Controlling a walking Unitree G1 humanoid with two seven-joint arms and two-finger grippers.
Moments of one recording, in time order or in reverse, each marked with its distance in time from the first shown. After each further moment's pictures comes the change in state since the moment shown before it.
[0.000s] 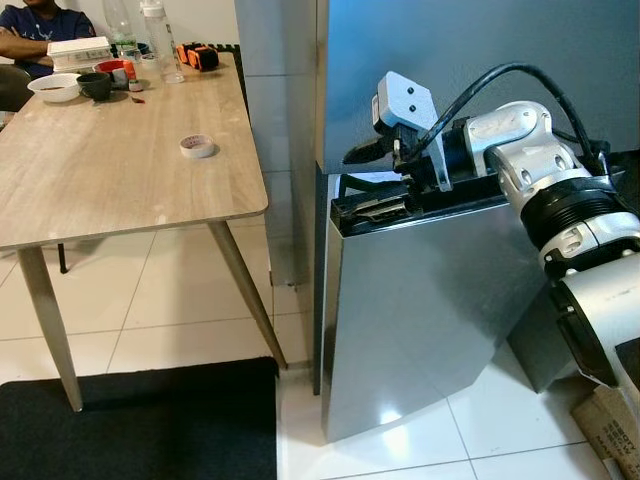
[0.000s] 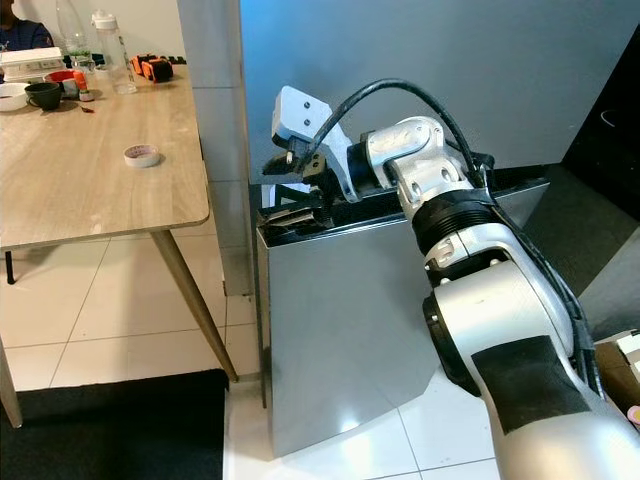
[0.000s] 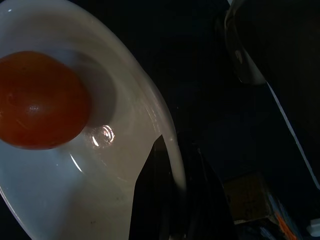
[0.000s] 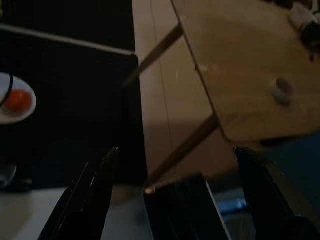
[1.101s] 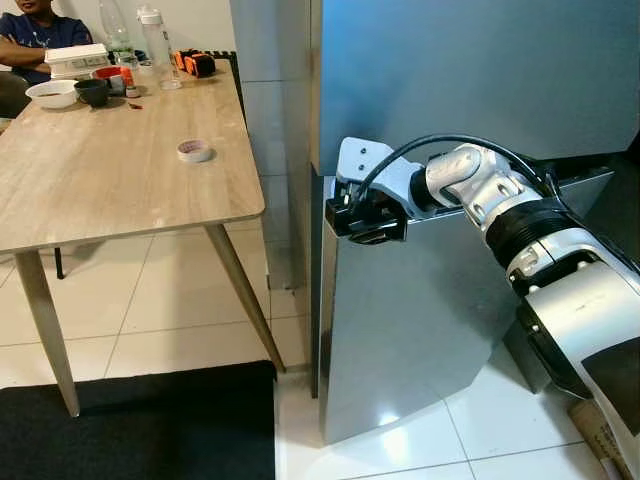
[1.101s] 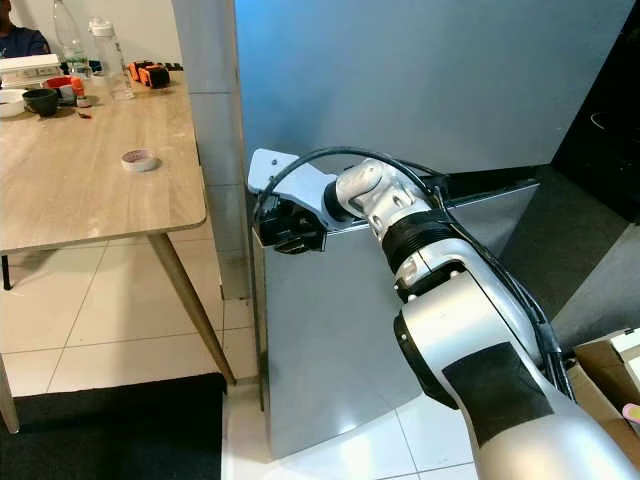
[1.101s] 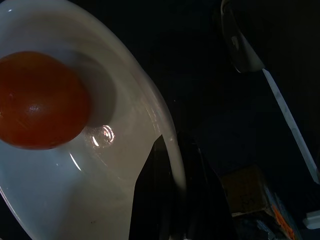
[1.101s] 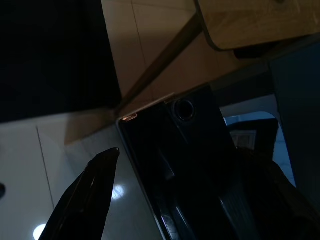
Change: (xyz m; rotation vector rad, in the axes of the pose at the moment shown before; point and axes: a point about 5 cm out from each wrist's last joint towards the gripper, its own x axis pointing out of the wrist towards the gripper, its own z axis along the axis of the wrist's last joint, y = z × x) left arm -0.002 -0.005 -0.012 -0.005 0.030 -0.009; right arm 0.030 0.008 -0.044 -0.011 0.447 -0.125
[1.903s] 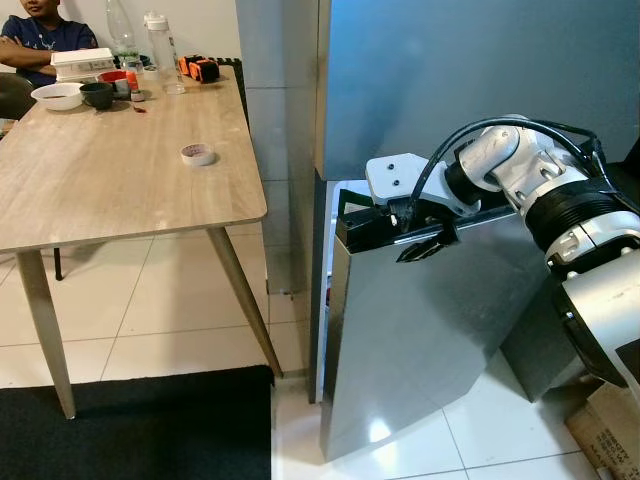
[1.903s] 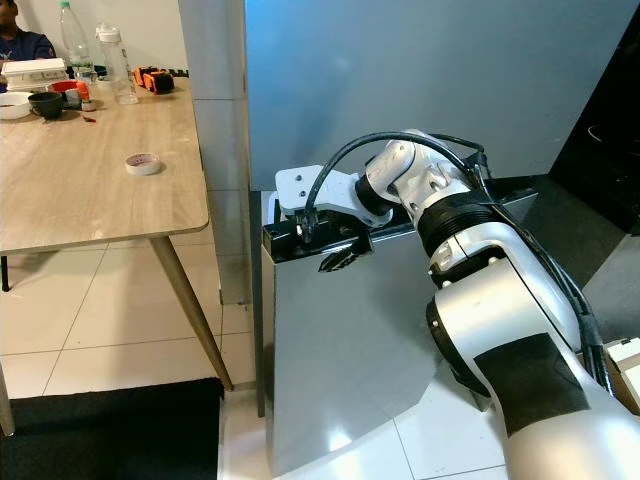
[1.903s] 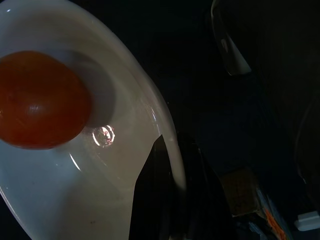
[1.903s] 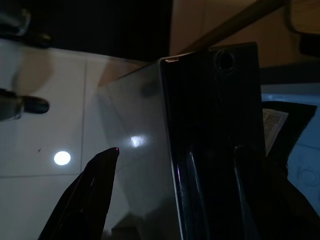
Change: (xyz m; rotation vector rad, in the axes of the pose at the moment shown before) left arm -0.001 -0.006 -0.003 -0.006 0.011 -0.010; right arm -0.041 -0.001 -0.016 -0.176 0.122 0.323
